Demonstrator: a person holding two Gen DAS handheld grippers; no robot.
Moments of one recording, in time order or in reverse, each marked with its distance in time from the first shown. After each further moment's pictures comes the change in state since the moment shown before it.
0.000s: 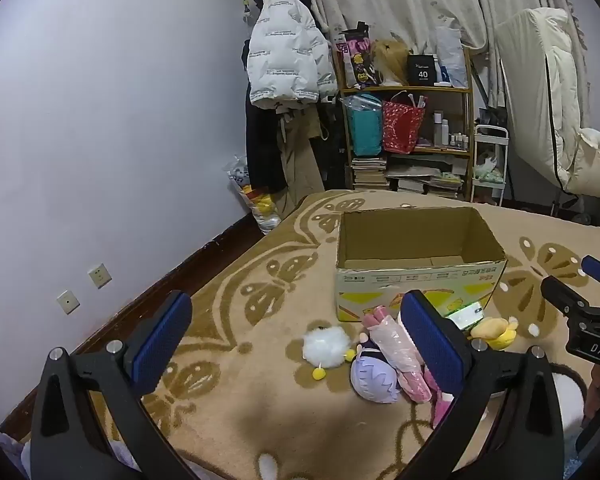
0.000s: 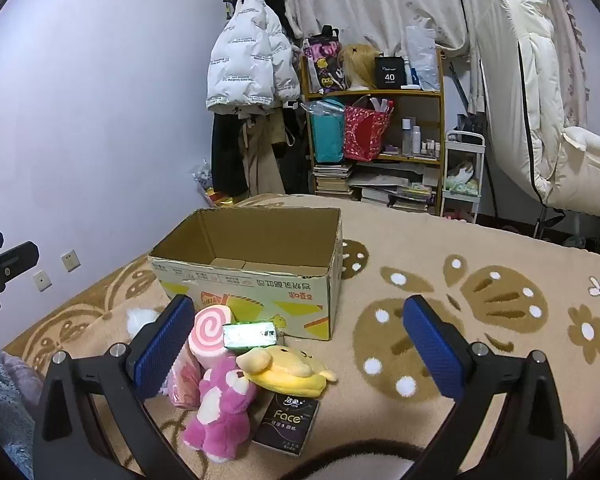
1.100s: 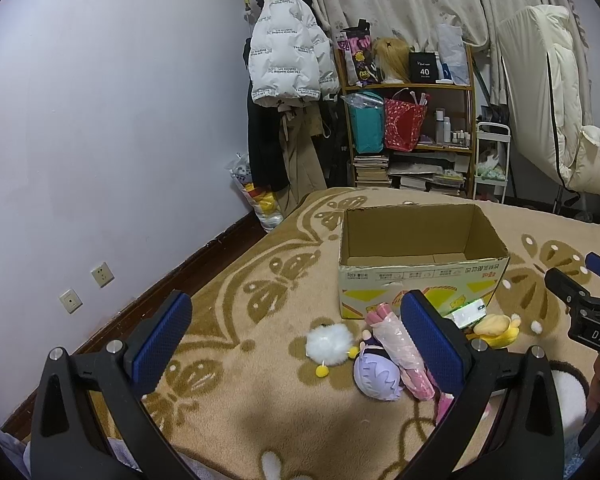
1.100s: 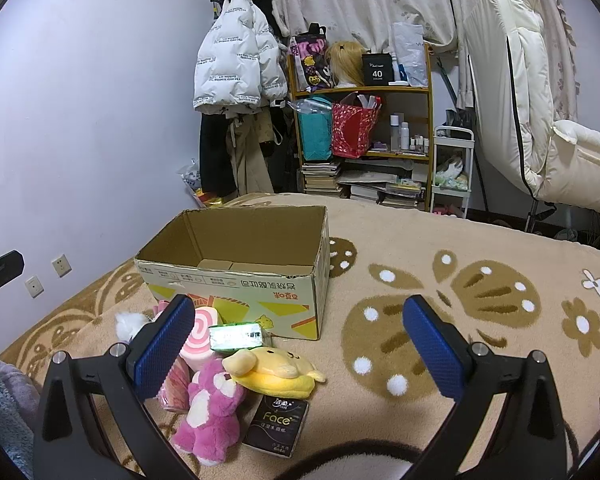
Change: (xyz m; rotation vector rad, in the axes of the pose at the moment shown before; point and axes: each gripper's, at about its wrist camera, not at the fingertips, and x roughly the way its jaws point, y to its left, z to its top) left arm 0.001 0.002 -0.002 -0.001 0.001 0.007; right arm 0.004 -0.009 0.000 0.030 0.003 -0.020
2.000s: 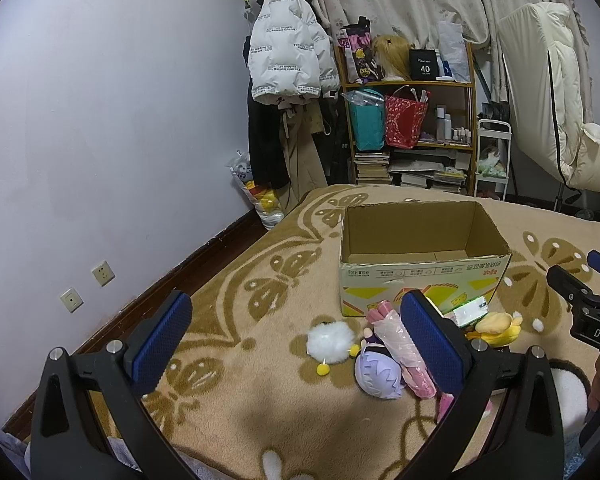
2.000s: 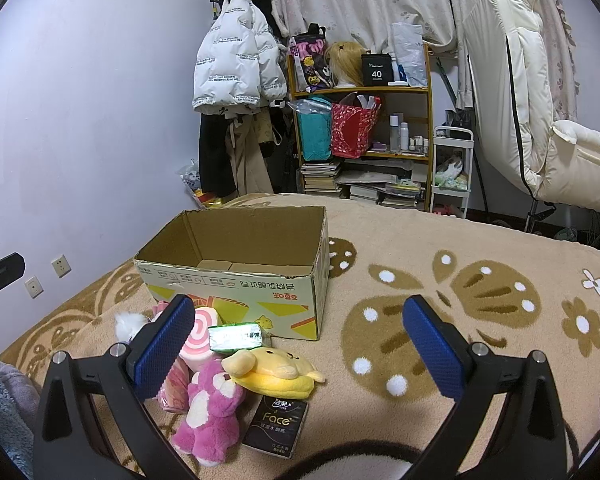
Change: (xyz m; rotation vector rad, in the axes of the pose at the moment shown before) left arm 0.004 0.001 -0.003 0.002 0.009 -0.001; right arm 0.000 0.001 0.000 -0.002 0.002 -0.001
